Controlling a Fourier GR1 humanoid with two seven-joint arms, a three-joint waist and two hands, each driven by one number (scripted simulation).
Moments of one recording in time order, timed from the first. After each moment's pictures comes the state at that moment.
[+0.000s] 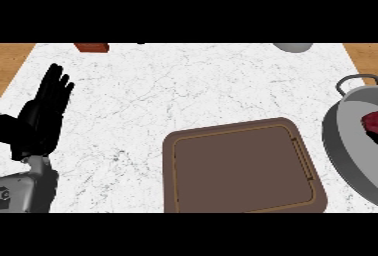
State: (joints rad) left arm -0.23 0.19 0.13 -1.64 0.07 0.11 0.25; right arm -0.28 -0.50 -0.53 -1.04 0.70 -0.15 -0.18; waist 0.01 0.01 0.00
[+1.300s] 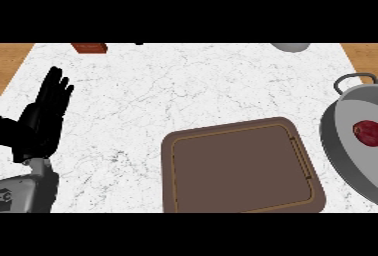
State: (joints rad) left arm -0.21 0.18 0.14 -1.63 0.06 0.10 0.22; right arm -0.33 -0.83 -0.87 -0.47 0.13 0.38 -0.61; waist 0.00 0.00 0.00
